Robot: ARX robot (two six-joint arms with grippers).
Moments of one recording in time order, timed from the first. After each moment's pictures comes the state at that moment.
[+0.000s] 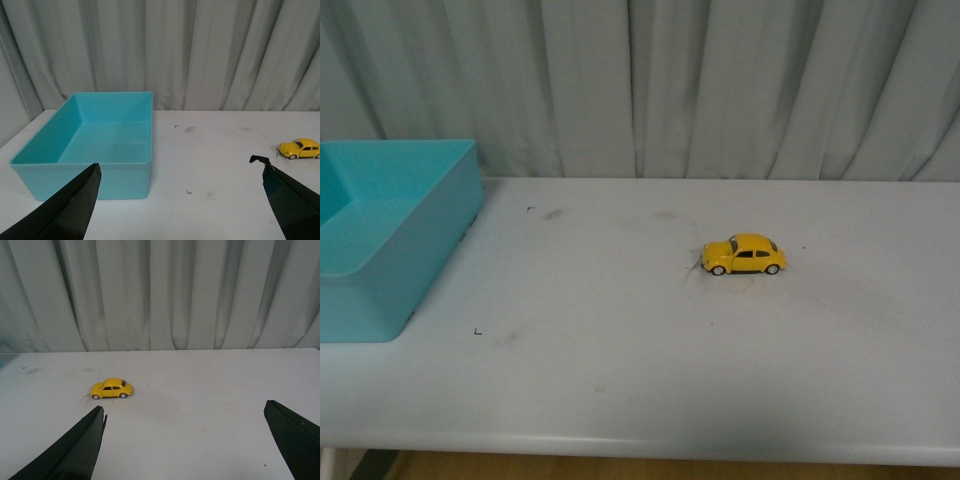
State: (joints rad) left arm 0.00 0.01 0.01 0.00 0.00 0.00; right arm 0.00 0.00 0.01 0.00 0.00 -0.01
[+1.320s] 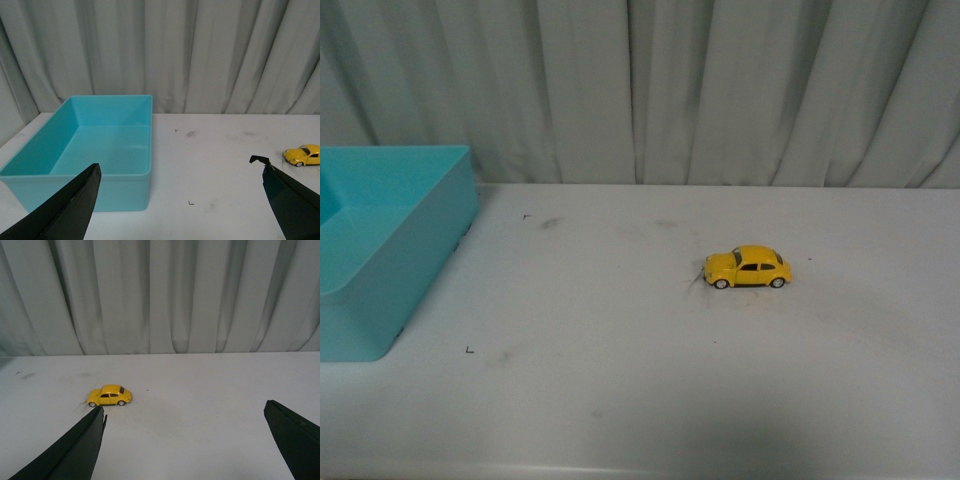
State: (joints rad) left arm 0.00 0.01 0.01 0.00 0.00 0.00; right arm 0.00 0.00 0.01 0.00 0.00 -0.01
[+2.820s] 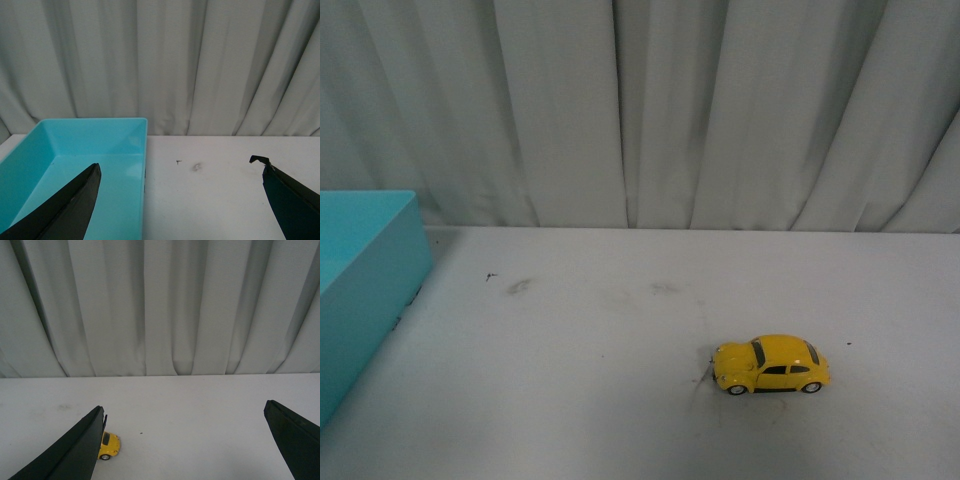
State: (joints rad) left arm 0.00 0.01 0.01 0.00 0.00 0.00; right arm 0.00 0.00 0.01 0.00 0.00 -0.01
